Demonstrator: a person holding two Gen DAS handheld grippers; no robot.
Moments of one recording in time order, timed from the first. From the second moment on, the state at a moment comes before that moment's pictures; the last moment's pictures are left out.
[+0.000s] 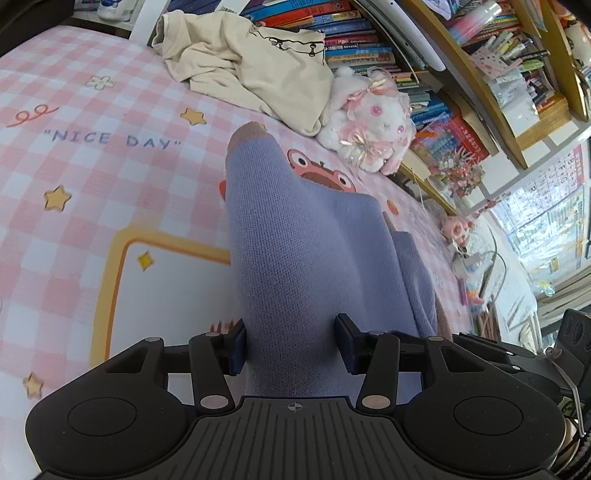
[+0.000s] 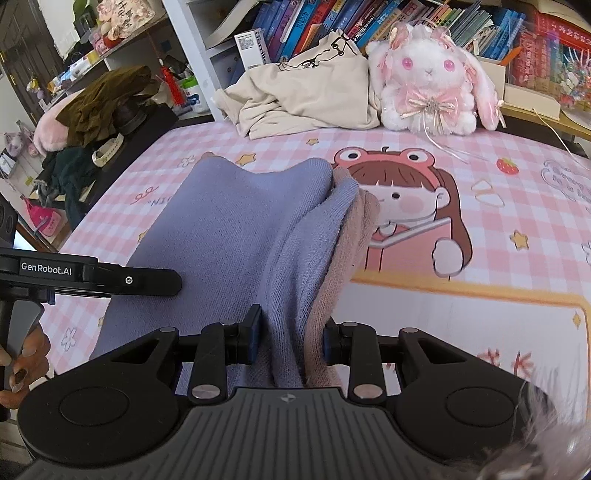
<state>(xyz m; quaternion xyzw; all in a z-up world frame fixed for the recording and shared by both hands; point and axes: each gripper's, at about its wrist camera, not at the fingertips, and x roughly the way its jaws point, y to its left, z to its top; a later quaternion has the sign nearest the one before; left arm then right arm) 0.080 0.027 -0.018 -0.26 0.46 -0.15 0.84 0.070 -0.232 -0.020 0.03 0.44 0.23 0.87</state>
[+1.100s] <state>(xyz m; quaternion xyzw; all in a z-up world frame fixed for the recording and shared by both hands) 0.237 0.041 -0.052 -0.28 0.48 -0.15 0.82 0.224 -0.228 -0.052 0.07 0.44 0.21 0.87</state>
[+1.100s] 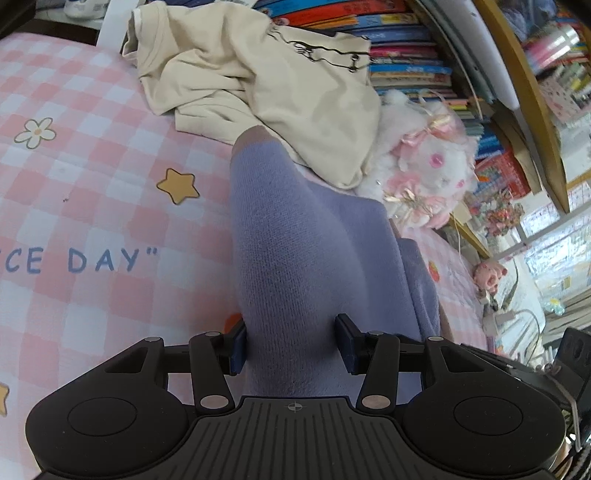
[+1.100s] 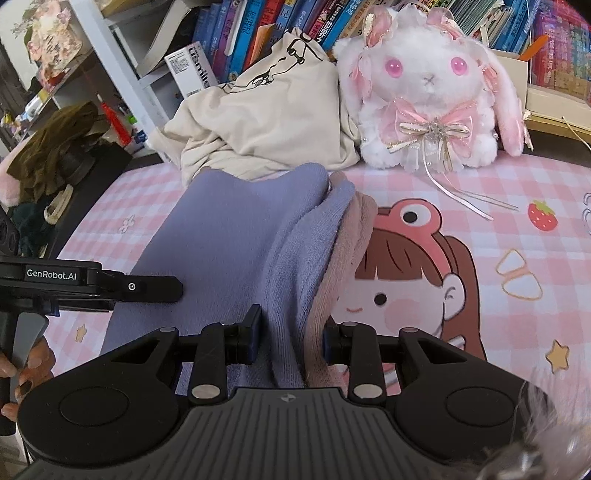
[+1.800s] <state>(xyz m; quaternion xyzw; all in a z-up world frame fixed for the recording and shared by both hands) 0.278 0.058 -0.058 -0.28 0.47 -0.12 0.83 0.263 -0.231 -0.073 0.18 0.46 0.17 0.85</state>
